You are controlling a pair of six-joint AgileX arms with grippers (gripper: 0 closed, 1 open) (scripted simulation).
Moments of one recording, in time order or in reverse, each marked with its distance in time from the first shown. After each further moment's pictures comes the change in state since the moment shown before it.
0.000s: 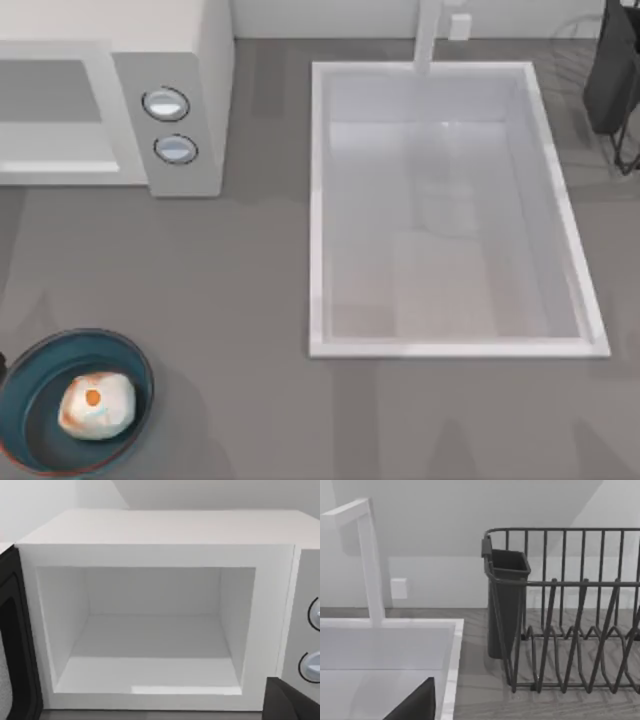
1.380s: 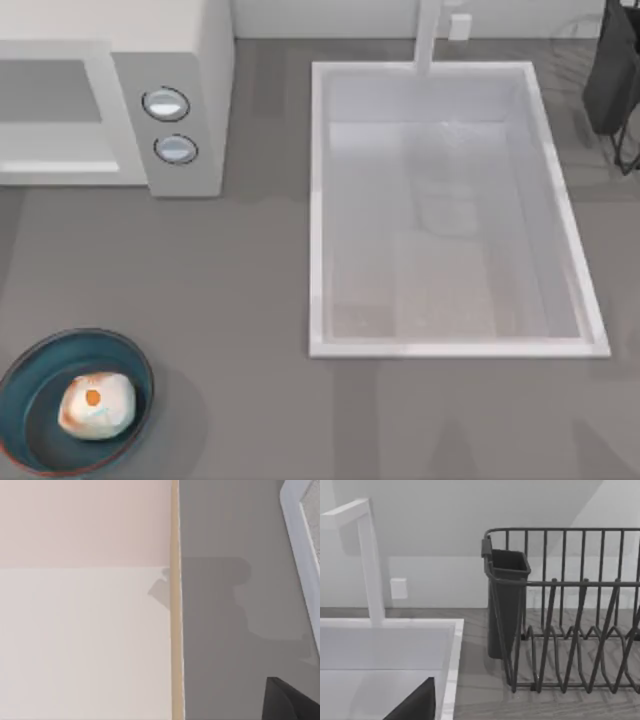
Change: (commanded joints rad) left arm 0.886 1.701 1.212 -0.597 0.526 0.880; right arm 0.000 0.000 0.000 0.000 0.000 0.000
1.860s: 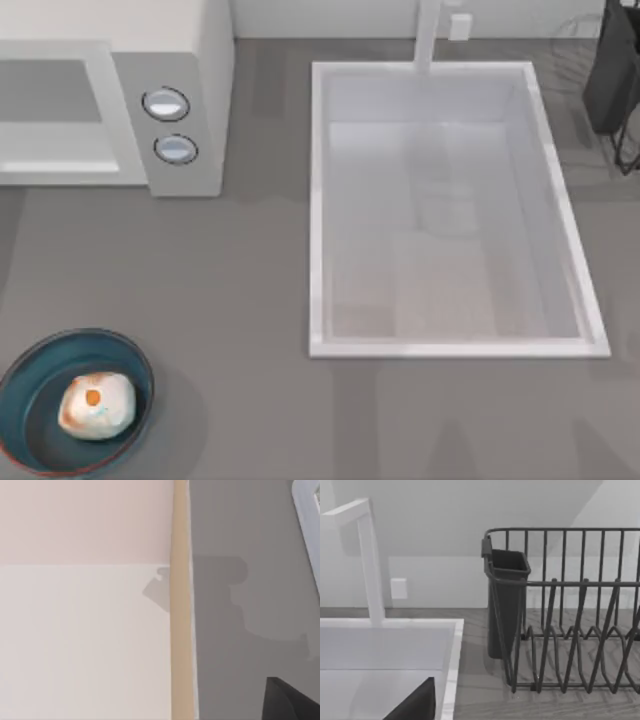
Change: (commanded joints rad) left arm 0.024 0.051 0.033 -0.013 0.013 0.030; right arm 0.000 0.000 0.000 0.000 0.000 0.000
